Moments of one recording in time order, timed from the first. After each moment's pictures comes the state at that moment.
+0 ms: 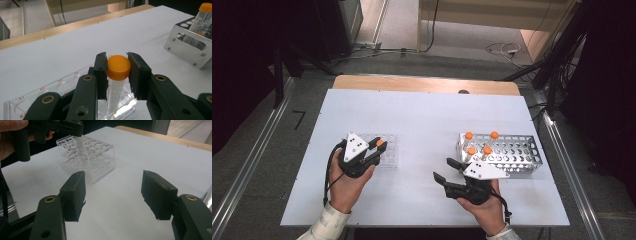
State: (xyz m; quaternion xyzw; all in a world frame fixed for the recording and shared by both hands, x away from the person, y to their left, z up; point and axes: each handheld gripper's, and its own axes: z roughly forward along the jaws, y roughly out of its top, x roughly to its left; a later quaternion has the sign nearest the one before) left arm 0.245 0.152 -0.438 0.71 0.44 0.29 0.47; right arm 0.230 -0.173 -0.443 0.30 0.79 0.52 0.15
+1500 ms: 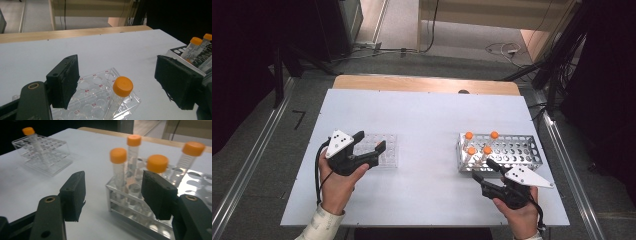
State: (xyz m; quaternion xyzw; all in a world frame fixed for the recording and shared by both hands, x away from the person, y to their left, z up) left arm 0.241 0.170 -0.425 0.65 0.48 0.26 0.53; right arm 0.224 -0.259 -0.443 0.38 0.75 0.50 0.22
